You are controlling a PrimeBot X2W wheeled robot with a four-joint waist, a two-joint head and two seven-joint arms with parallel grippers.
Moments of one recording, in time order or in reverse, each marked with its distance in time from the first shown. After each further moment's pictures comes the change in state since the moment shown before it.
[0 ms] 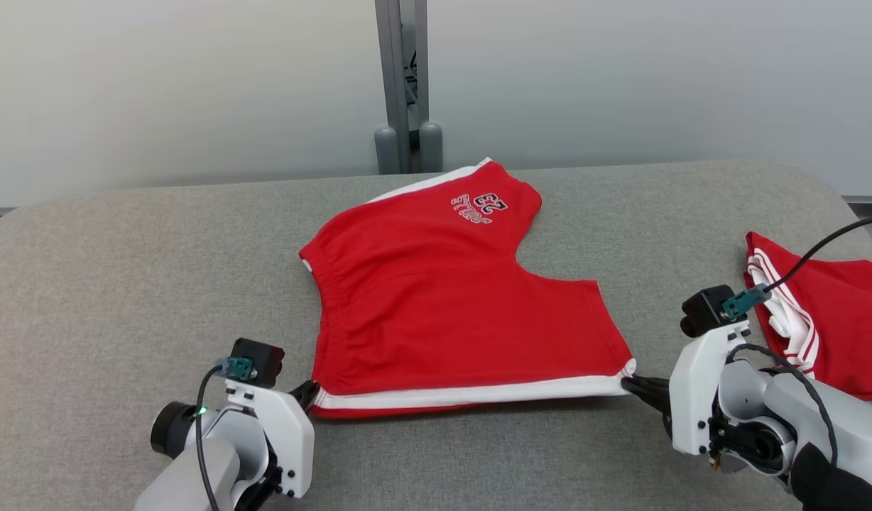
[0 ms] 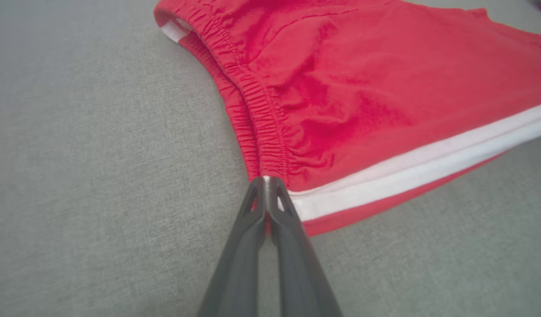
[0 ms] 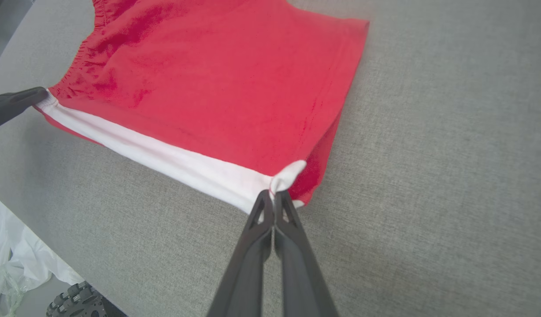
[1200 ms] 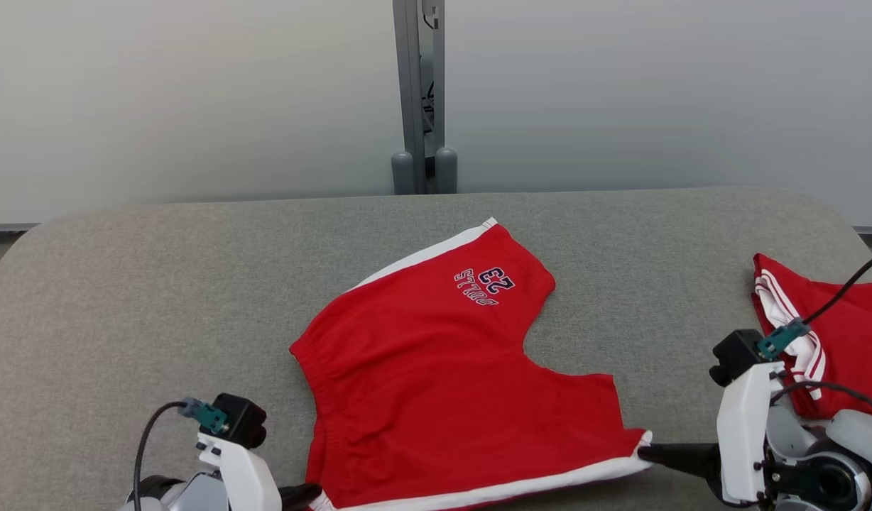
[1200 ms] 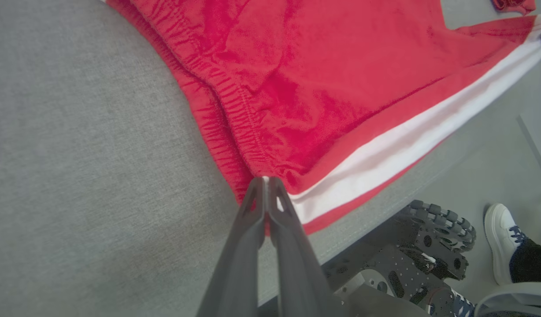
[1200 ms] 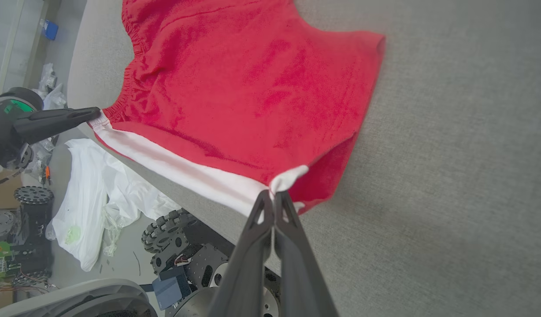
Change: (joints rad) left arm 0.302 0.399 -0.079 -0.805 -0.378 0.080 0.509; right arm 0.133 -0.250 -0.048 -0.401 0.214 0.000 0.220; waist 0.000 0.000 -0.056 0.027
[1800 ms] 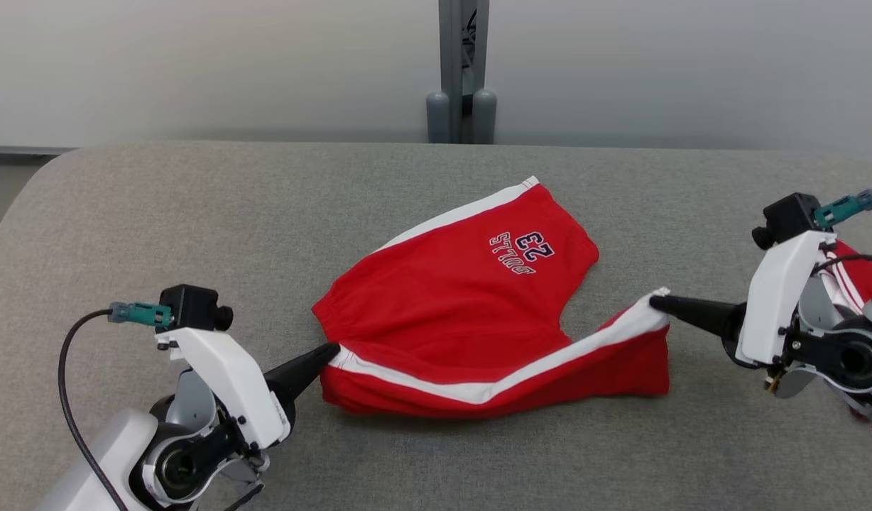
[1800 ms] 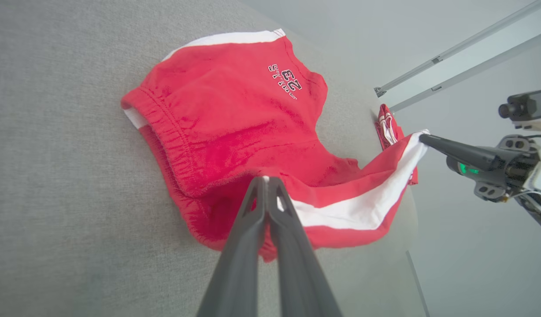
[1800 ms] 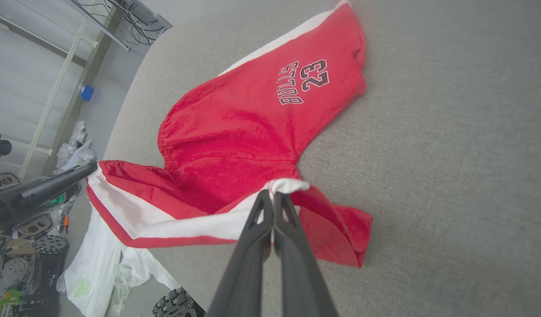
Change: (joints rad) left arm -0.070 -0.079 0.224 -0.101 -0.261 0.097 -0.013; right arm -0.162 0.035 -0.138 0.087 0.051 0.000 -0.033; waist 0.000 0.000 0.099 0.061
